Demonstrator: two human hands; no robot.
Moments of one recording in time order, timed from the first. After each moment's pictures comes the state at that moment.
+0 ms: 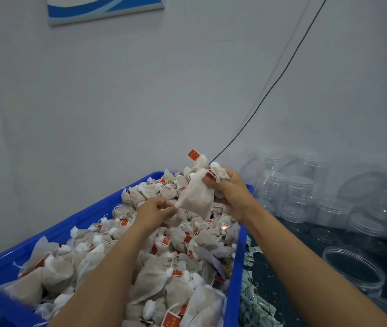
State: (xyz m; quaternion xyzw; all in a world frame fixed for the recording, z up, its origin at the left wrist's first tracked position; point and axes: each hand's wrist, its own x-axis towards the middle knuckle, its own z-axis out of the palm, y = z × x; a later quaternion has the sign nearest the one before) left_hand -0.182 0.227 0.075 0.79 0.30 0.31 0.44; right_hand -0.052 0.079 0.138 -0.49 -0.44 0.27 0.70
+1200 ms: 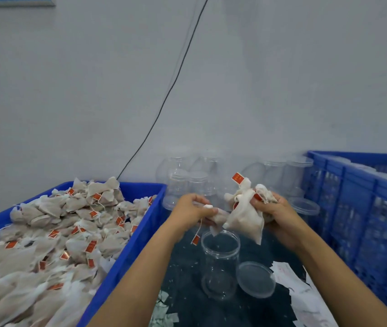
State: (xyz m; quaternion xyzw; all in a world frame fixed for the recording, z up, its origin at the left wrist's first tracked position) left_hand -0.025 -0.020 0.116 0.78 0.13 0.17 0.59; right_hand 0.059 -0.213 0.120 -0.58 -0.24 0.18 0.76
